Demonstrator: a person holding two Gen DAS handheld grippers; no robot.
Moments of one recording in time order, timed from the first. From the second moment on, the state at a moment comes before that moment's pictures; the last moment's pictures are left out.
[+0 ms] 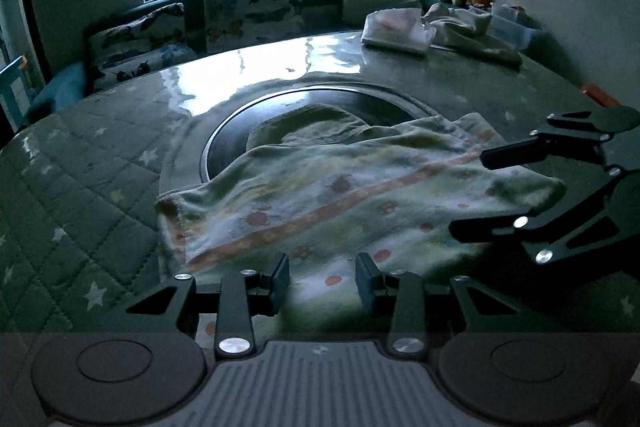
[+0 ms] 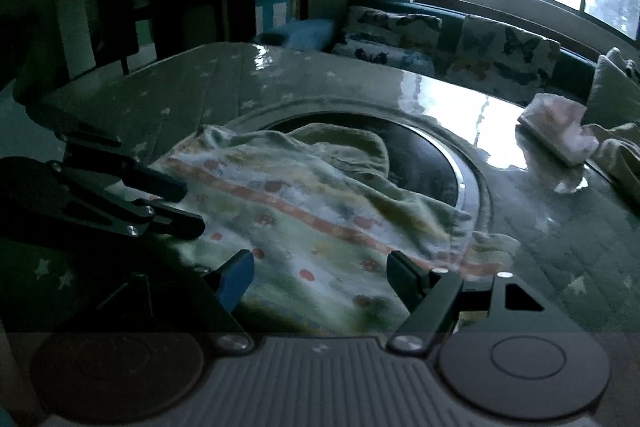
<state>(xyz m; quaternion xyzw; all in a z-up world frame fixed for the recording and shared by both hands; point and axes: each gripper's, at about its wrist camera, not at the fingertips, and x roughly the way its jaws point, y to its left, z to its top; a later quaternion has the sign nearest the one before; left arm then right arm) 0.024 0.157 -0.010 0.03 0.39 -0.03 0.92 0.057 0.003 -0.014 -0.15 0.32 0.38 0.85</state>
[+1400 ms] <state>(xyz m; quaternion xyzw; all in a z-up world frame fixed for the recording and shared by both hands) 0.050 0.211 0.001 -0.01 0.38 0.03 0.92 0.109 0.028 -0.012 -0.14 0.34 0.37 0.86</state>
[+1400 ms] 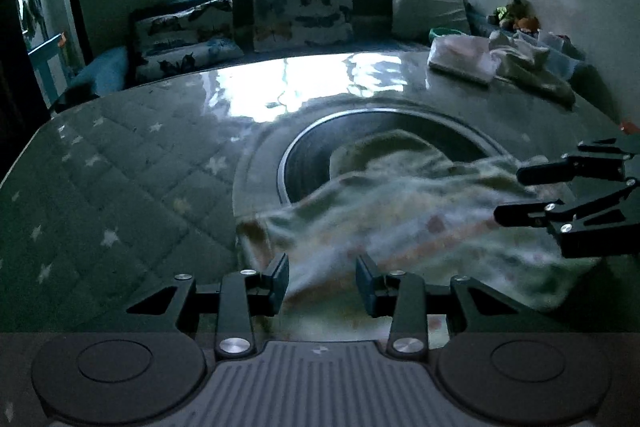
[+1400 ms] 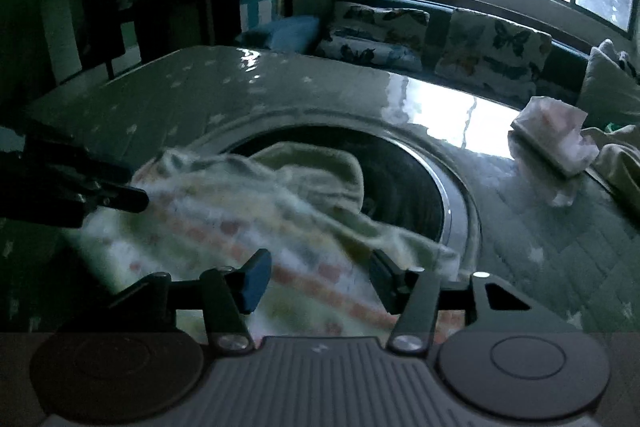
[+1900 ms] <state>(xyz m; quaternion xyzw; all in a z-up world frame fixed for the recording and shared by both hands) 0.098 0.212 -0.013 0.00 0.40 0.04 0.92 0.140 0.038 -0.028 -0.12 0.35 0.36 0.86</state>
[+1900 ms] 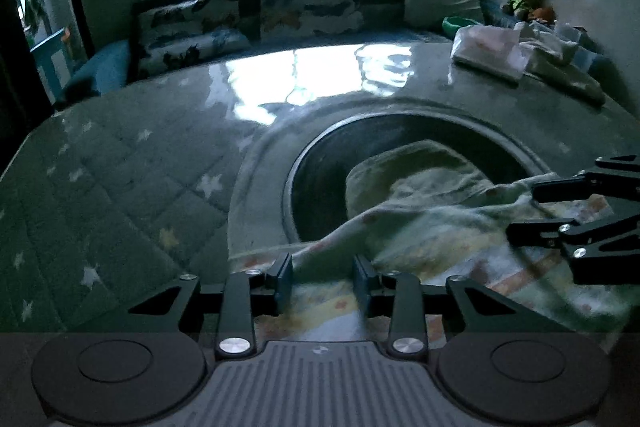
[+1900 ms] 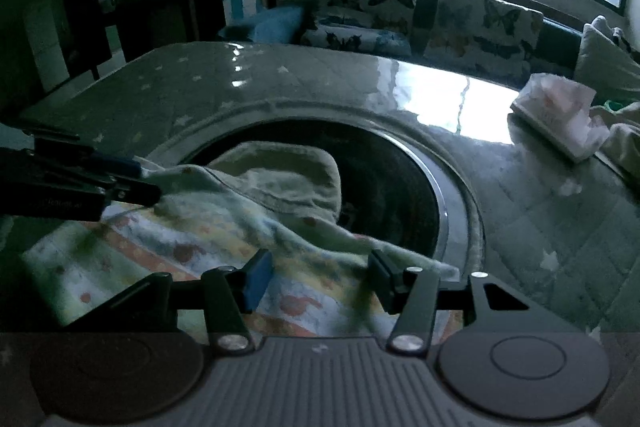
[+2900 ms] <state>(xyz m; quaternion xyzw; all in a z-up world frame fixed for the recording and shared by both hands) 0.079 0.192 -0.007 0.01 0.40 0.05 0.91 0.071 0.068 -0.026 -0.18 0.32 0.41 0.83</state>
